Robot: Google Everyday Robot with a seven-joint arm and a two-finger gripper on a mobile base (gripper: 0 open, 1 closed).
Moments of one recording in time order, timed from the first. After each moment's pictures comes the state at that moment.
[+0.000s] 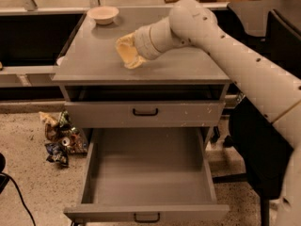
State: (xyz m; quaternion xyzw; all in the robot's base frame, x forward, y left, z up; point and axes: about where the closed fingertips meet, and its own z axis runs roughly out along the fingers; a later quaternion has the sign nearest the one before) arm 0.716 0.065 0.878 -0.83 0.29 -0.10 0.46
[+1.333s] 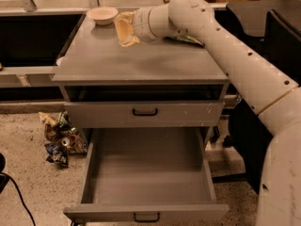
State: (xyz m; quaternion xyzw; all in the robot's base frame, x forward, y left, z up) arm 0.773 0.076 0.928 -0.74 0.38 -0.09 0.55
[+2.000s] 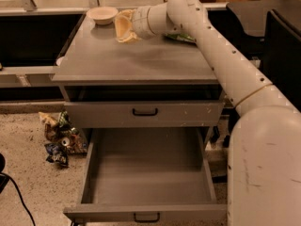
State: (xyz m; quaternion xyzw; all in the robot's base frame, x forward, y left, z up) arm 0.813 0.082 0.918 -0.70 0.43 -0.01 0.56
